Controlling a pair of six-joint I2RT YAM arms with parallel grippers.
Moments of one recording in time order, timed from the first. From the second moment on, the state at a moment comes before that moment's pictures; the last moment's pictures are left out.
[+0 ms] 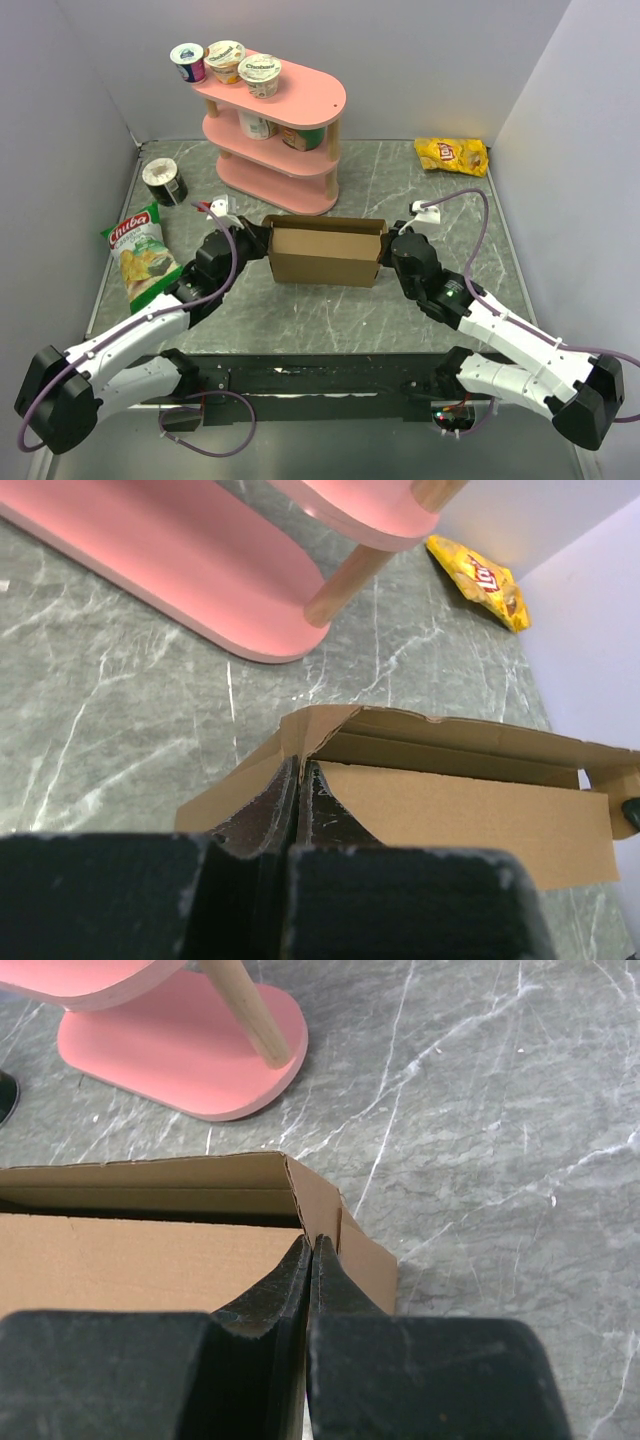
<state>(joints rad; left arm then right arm) -0.65 1.01 0.58 0.22 -0.31 -0.65 0.78 0.94 0.73 -0.24 0.62 0.57</state>
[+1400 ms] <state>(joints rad) -0.69 1.03 0.64 0.11 -0.36 -0.59 0.65 0.87 0.97 -0.64 0.36 0.38</state>
